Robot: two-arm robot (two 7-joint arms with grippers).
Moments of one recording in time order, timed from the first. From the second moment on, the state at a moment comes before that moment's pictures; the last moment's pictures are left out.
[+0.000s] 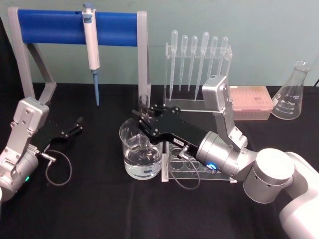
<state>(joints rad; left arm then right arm) -0.20 0.60 0.45 -1.41 -0.25 -0.12 0.03 0.38 0.27 -0.54 -1.36 0.40 -0.09 0.53</state>
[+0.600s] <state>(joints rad) -0.20 0.60 0.45 -1.41 -0.25 -0.12 0.03 0.38 0.28 -0.55 -1.38 0.38 -0.06 0.53</state>
